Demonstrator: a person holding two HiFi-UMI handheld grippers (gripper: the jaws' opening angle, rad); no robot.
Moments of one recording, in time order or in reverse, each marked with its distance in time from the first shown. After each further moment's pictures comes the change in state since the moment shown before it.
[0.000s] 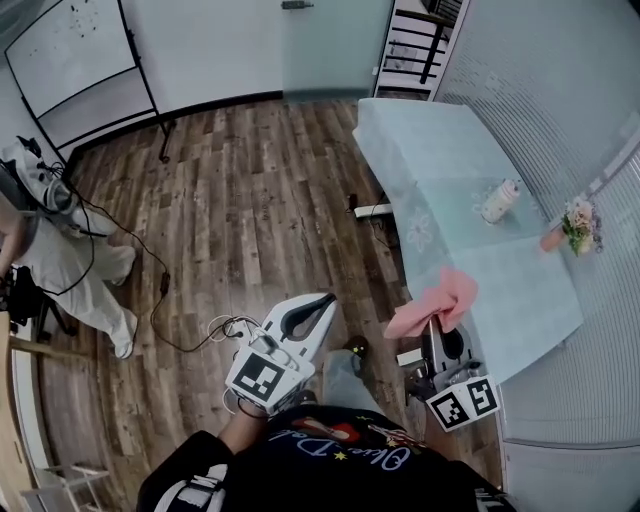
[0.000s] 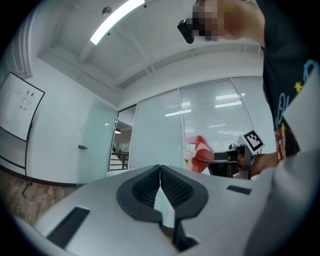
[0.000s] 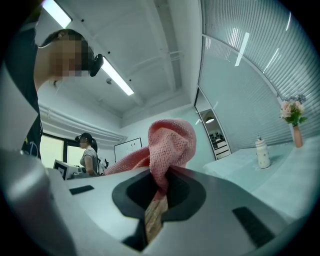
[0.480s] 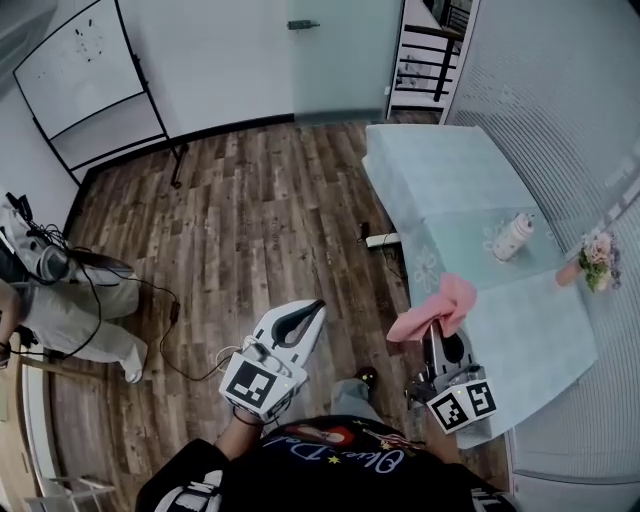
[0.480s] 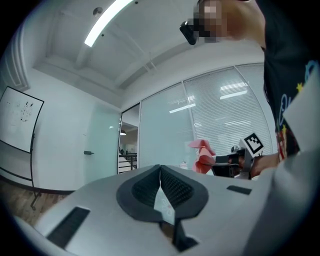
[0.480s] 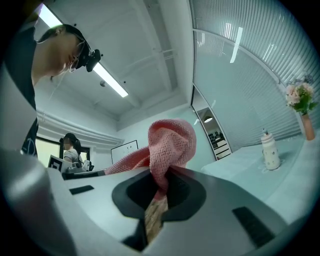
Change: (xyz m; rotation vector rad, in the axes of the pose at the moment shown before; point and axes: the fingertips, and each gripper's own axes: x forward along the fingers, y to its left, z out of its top) left arm 0.084 0.068 0.004 0.075 0.034 0.085; right arm 0.084 -0.094 -0.002 0.041 -0.025 0.007
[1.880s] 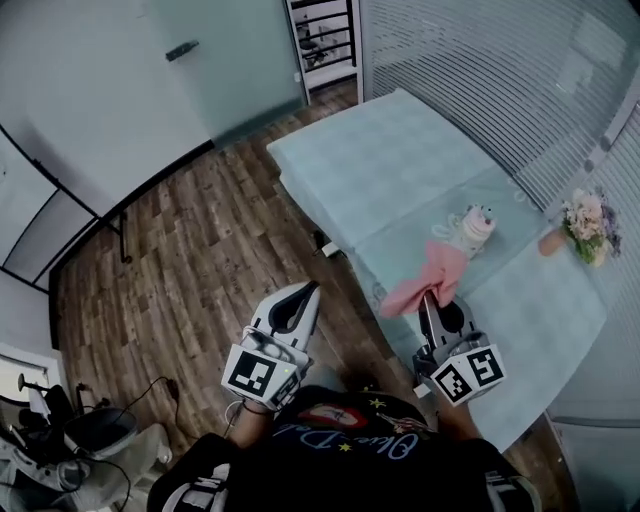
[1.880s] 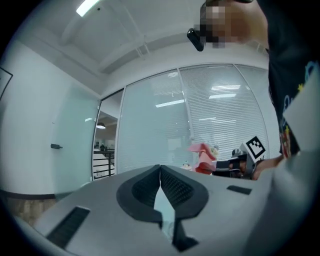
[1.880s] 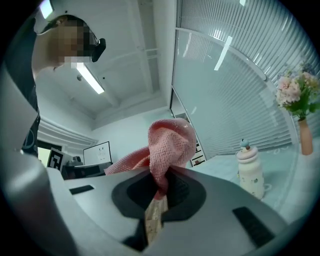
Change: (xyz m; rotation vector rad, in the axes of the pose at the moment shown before) left arm 0.319 -0.015 -0.047 0.025 0.034 -0.230; right arm 0.066 -0.279 0.013 -0.010 -0.057 -0.215
